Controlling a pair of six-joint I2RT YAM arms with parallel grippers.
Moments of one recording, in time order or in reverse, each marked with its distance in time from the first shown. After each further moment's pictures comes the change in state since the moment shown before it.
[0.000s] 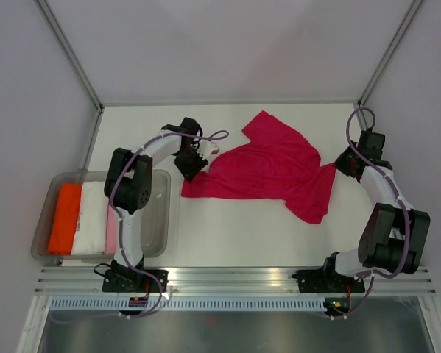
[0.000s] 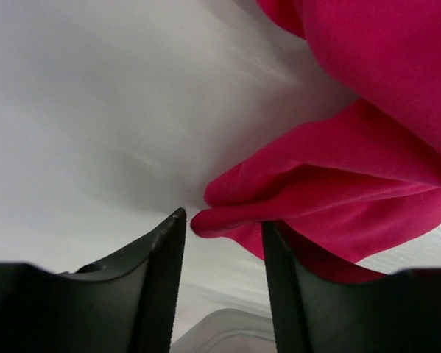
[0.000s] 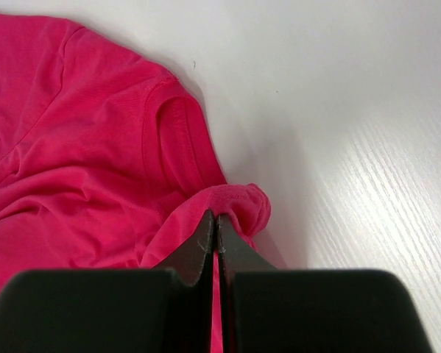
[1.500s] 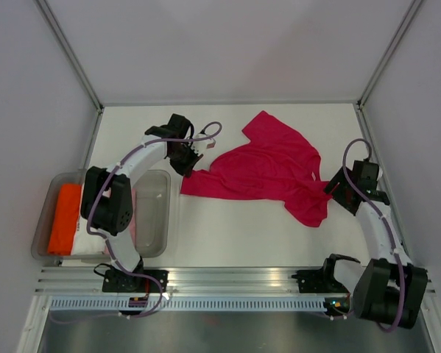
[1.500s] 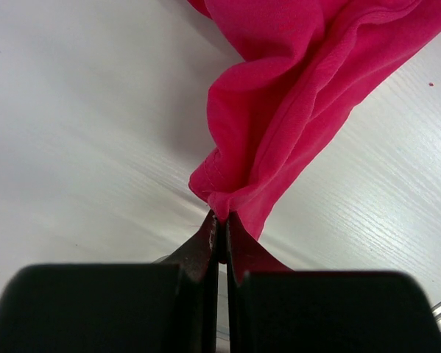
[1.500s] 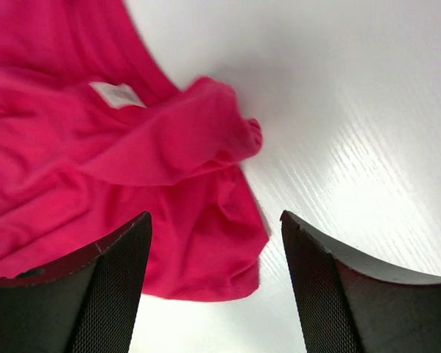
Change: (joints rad) left arm -0.002 -0.286 -0.159 0.024 0.126 -0.097; right arm 0.032 -0.330 -0.291 -0.188 0.095 0.037
